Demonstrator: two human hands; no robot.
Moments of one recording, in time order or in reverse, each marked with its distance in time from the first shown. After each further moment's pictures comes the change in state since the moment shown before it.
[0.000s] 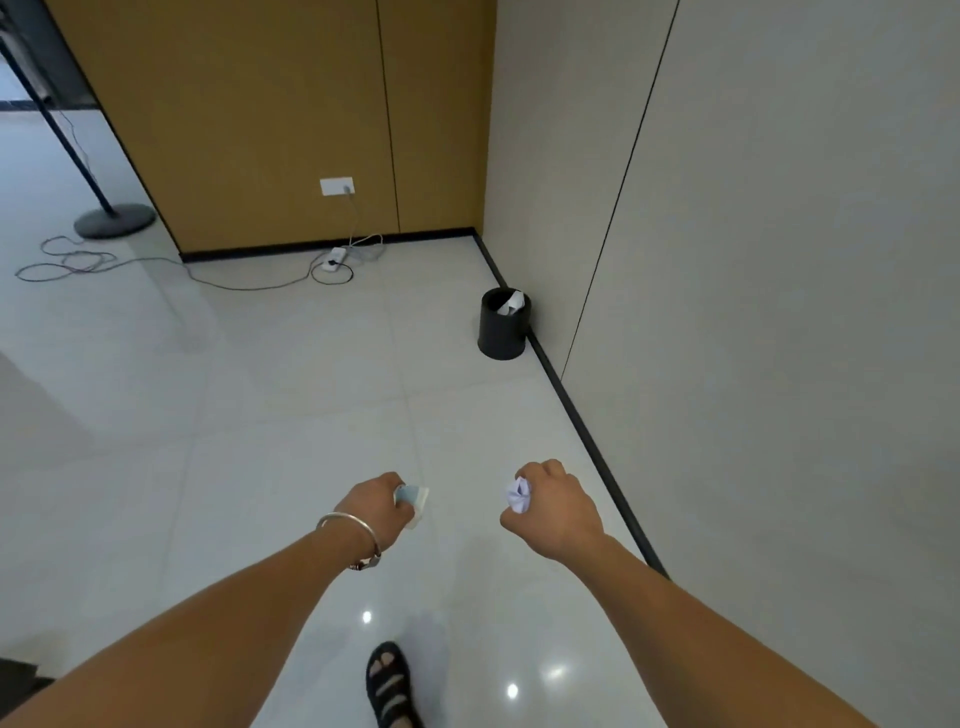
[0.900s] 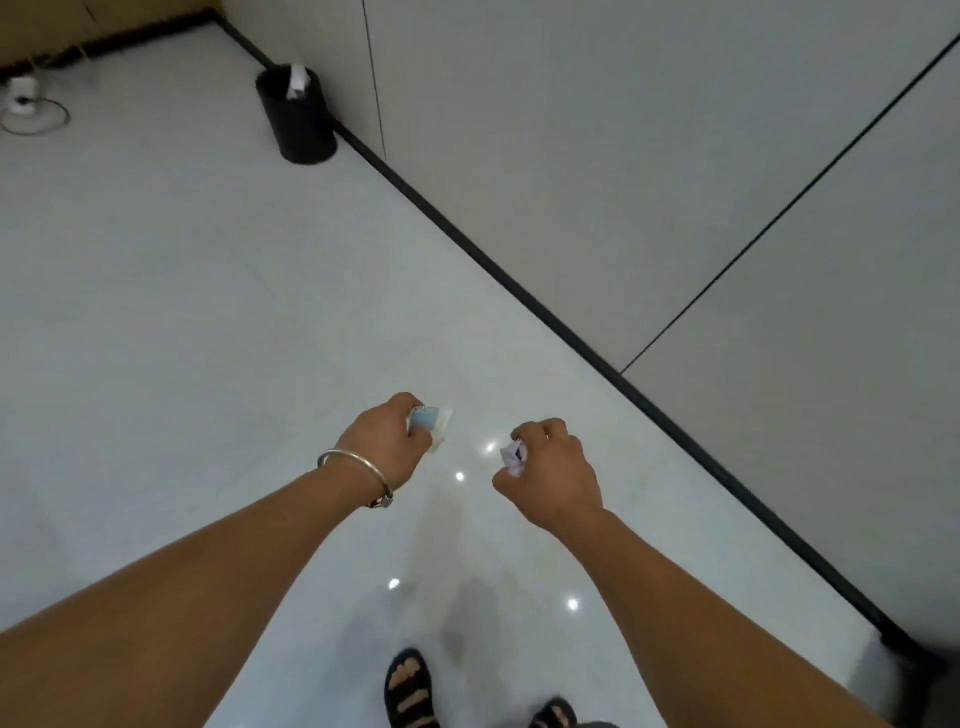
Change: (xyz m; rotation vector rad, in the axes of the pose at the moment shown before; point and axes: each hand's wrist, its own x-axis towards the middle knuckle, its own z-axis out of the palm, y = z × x) left_hand -0.256 -0.008 0.219 0.005 -0.308 0.406; right_hand -0.389 0.103 0.195 0.165 0.175 0.501
